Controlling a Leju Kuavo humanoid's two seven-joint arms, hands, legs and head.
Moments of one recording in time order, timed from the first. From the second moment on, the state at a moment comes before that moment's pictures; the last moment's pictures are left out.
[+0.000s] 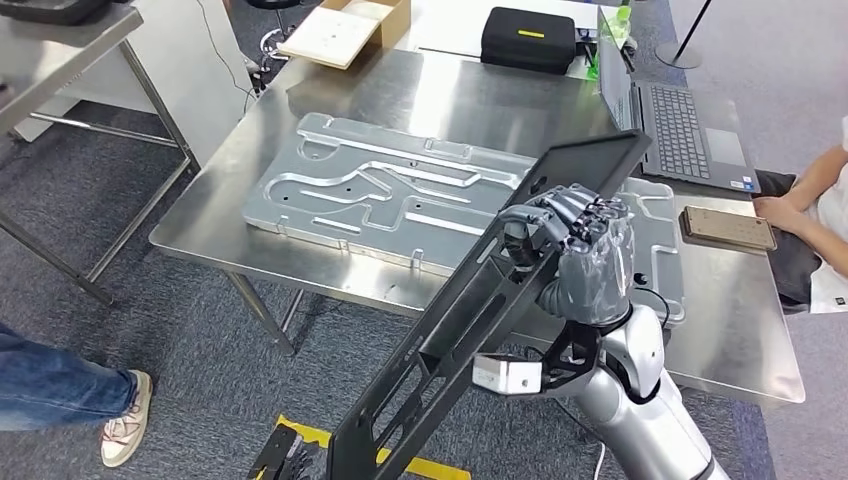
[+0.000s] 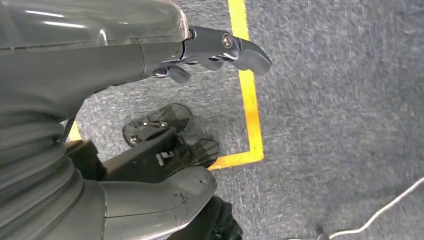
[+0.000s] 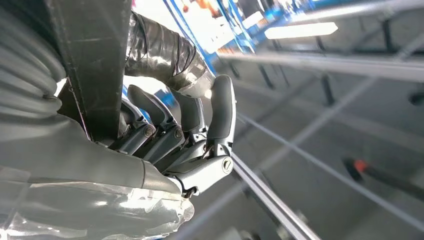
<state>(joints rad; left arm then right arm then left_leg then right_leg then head) -0.16 -0.08 -0.29 -0.33 0.02 -0.04 -0.39 -0.38 -0.15 0.43 -1.83 0.86 -0.64 -0.27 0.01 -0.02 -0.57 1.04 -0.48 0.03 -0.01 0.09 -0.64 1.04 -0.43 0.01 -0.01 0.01</state>
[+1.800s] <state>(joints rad) -0.14 -0.08 -0.28 -0.32 0.05 -0.09 -0.39 -0.42 -0.18 0.22 -1.67 0.76 -0.45 -0.15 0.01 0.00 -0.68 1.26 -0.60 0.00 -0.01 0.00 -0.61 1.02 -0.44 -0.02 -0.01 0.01</state>
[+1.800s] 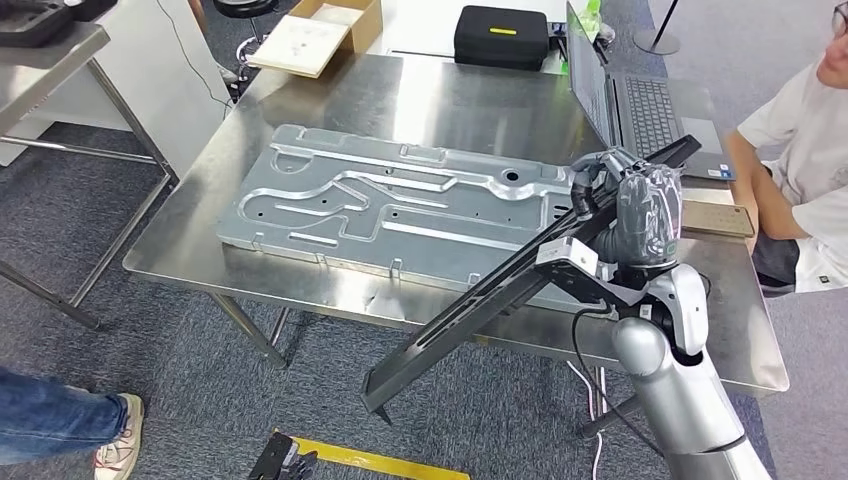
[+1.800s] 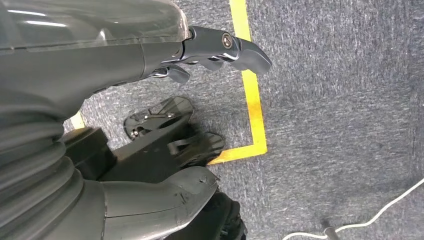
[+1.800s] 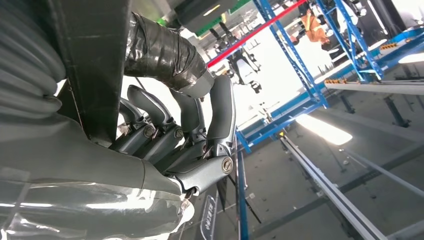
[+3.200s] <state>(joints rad) -0.13 -0.07 -0.28 -0.32 0.03 -0.09 -0.42 -0.40 -0.20 0.18 -1.67 0.76 -0.43 -0.13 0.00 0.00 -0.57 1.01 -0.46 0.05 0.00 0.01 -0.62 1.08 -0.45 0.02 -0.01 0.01</state>
